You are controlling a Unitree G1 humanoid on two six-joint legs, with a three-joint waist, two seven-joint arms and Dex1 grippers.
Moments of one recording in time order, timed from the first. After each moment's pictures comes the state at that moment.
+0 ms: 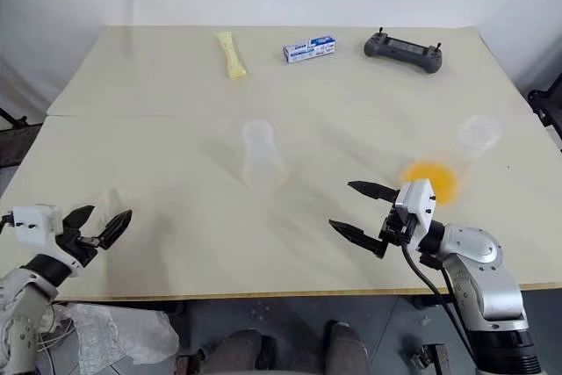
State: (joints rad) left arm 0.13 0.51 0.57 -0.18 -0.45 0.42 -0.46; right arm -0.10 -0.59 -0.12 -0.20 0.53 0.13 1.04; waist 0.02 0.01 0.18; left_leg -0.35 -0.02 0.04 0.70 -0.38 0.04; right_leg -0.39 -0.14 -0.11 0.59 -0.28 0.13
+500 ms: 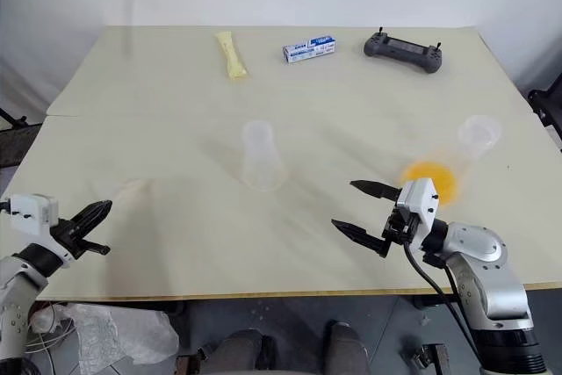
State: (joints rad) left arm 0.08 0.63 0.55 -0.10 -0.47 0.38 -0.61; right arm -0.10 -0.61 -0.13 -0.20 0.53 0.13 1.04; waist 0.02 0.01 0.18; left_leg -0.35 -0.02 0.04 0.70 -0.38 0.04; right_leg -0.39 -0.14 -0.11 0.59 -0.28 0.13
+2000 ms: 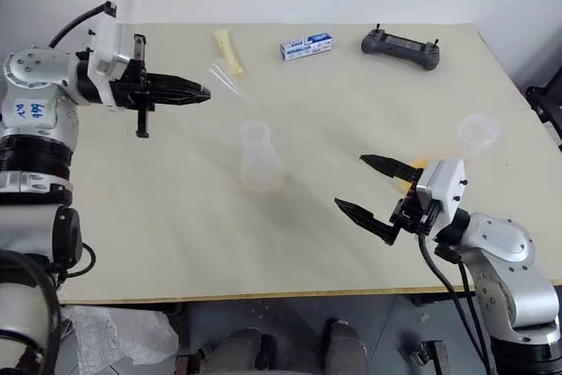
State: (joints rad) left arm -1.26 0.68 -0.03 0.88 -0.25 -0.16 -1.50; right arm -0.06 -0.62 -0.23 -0.47 0.63 0.26 0.89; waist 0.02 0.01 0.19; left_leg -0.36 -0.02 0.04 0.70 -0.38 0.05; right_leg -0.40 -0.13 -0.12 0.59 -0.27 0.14
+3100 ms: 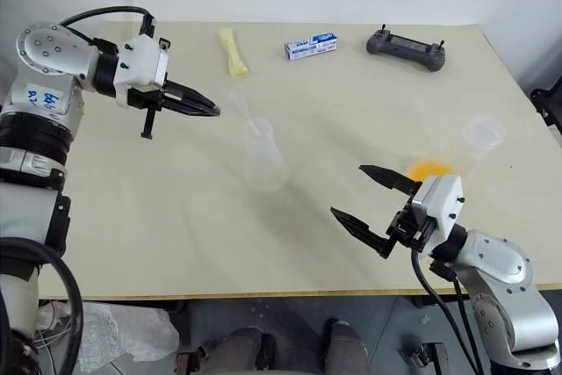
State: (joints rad) left arm -1.37 0.74 -0.38 0.96 -0.27 -0.39 -1.50; right arm 0.03 -0.61 -0.23 -0.55 0.61 0.24 0.83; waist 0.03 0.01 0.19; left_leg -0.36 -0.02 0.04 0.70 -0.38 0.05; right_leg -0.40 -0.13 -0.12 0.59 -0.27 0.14
